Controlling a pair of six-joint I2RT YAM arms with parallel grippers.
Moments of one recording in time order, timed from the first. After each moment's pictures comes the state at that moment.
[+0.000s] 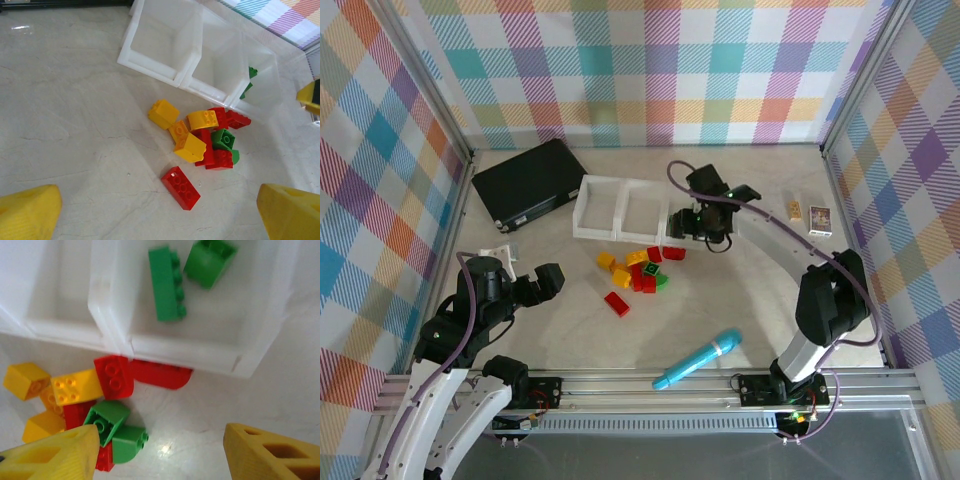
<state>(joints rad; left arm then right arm) -0.32 0.53 0.79 -0.89 0.06 -0.57 0.54 1.67 1.36 -0.83 -0.07 0.55</state>
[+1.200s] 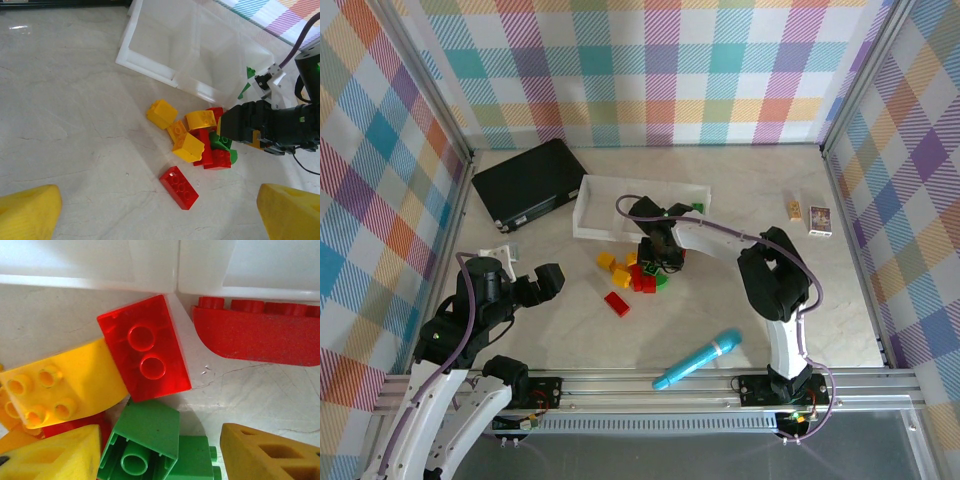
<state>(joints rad) -0.32 0.53 0.79 -0.89 0.06 -0.58 0.77 1.99 1.50 -0.86 0.04 0.81</state>
